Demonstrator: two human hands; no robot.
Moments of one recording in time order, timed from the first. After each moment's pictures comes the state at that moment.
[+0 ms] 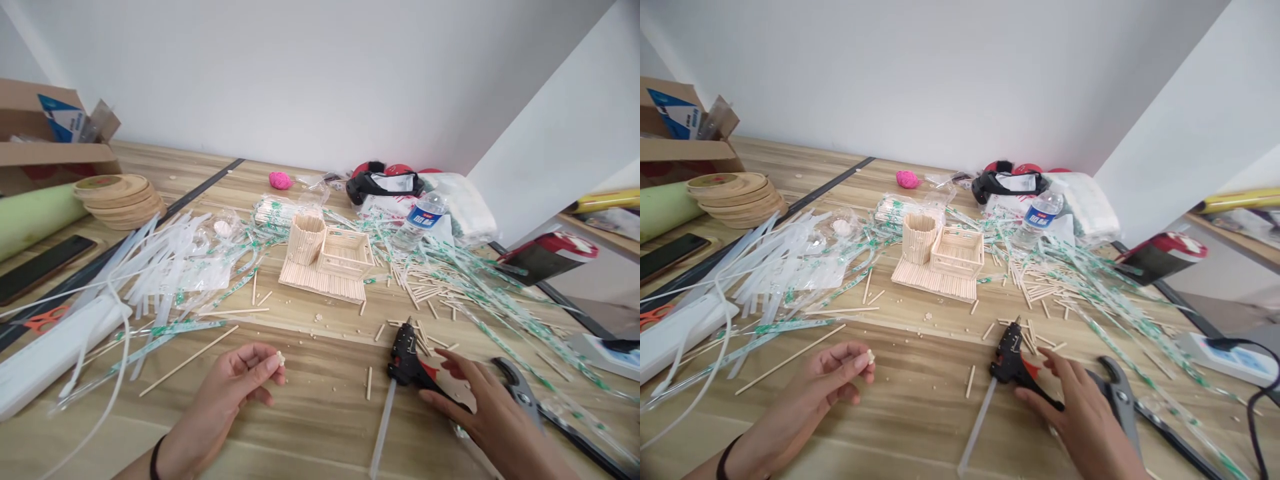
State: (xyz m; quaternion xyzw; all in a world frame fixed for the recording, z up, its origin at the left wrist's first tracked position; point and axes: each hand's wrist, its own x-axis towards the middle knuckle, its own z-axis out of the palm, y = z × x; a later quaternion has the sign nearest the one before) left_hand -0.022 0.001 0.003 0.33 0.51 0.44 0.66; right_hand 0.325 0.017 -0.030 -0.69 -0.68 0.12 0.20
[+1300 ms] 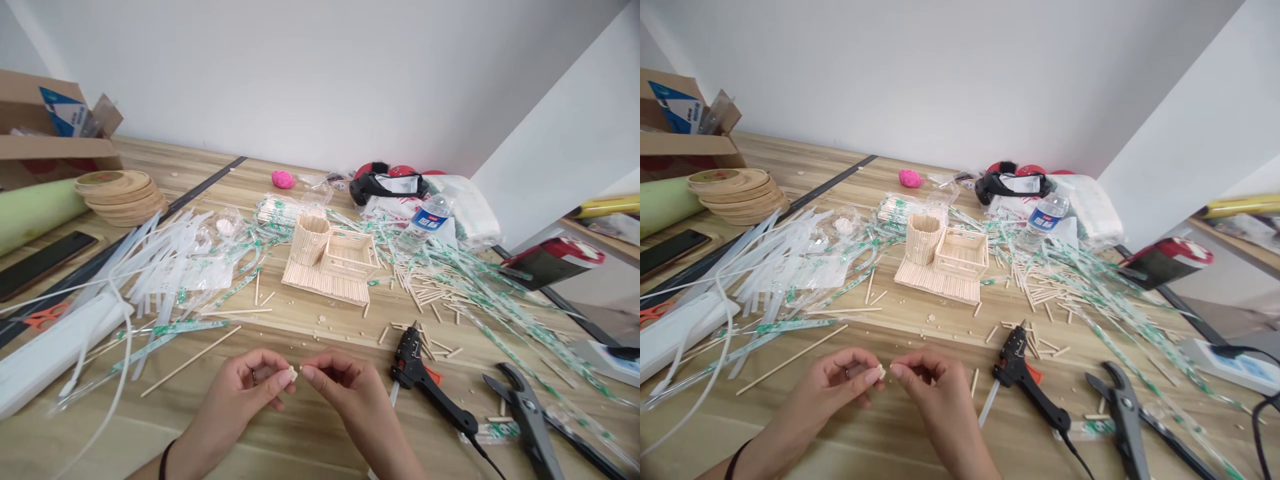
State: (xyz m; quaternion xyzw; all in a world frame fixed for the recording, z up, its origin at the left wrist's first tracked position) left_hand -0.022 0.002 -0.011 0.42 0.53 0.40 0.61; right_hand 0.151 0.023 -0.014 -0.51 -0.54 0.57 0.34
